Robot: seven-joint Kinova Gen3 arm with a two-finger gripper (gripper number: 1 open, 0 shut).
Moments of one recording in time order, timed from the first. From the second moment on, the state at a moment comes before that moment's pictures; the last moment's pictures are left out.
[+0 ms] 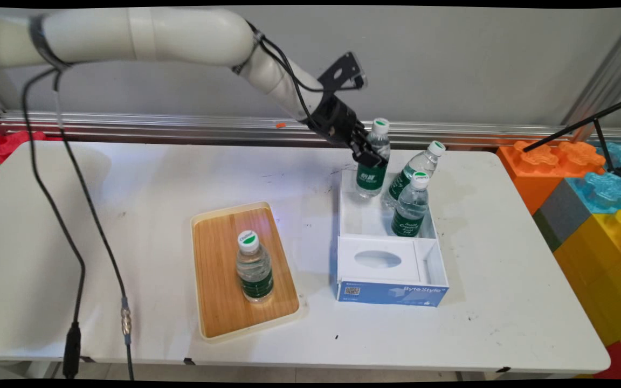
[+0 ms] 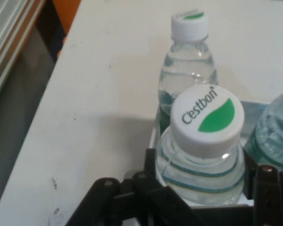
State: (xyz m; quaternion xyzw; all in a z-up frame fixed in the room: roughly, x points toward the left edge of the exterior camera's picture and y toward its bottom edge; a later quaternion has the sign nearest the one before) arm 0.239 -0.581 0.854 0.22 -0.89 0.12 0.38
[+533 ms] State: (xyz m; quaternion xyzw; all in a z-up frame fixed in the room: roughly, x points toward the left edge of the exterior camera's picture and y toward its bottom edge) arm 0.279 -0.504 0.927 0.28 -0.89 0.14 0.34
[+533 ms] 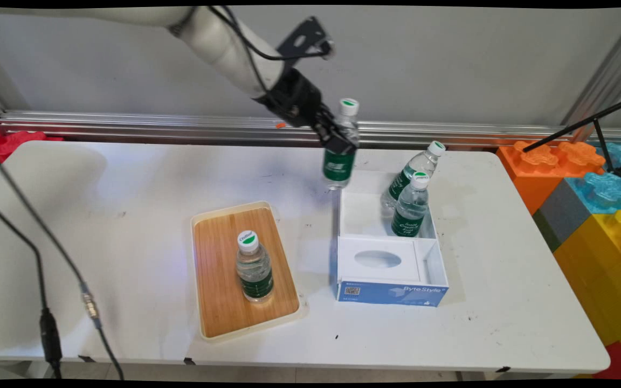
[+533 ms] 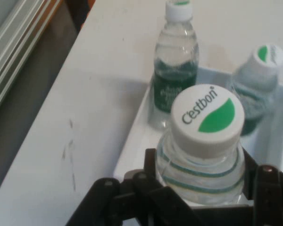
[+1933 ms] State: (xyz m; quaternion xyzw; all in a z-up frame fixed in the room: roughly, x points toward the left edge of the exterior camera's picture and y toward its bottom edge) arm 0.446 -0.436 0.858 0.23 -0.91 0.12 0.32
